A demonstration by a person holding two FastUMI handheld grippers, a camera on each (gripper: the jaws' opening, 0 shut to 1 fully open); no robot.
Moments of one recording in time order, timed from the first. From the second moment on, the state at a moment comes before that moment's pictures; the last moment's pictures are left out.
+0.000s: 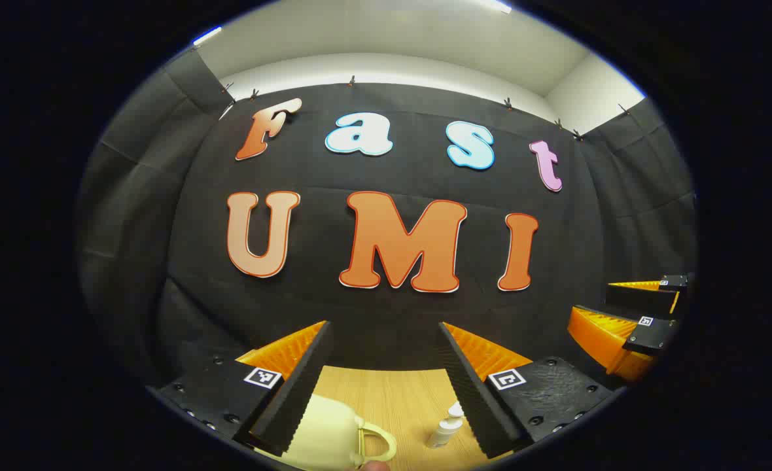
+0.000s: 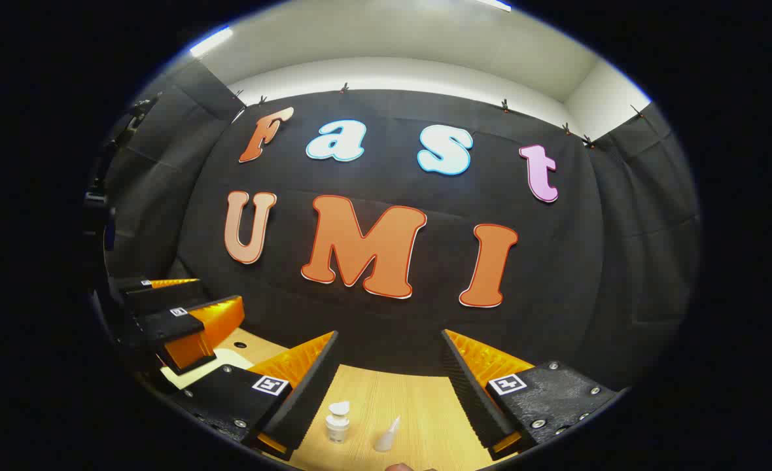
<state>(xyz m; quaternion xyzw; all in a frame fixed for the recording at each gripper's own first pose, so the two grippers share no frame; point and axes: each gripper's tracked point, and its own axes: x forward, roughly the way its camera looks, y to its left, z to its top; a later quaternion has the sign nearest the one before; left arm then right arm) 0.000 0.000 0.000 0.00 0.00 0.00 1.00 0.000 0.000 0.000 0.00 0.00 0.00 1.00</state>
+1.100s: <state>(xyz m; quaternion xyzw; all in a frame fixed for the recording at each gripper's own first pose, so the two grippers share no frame) 0.047 -0.028 -0.010 0.08 -0.03 0.03 1.00 0.047 -0.016 -0.041 0.05 0.02 0.04 1.00</state>
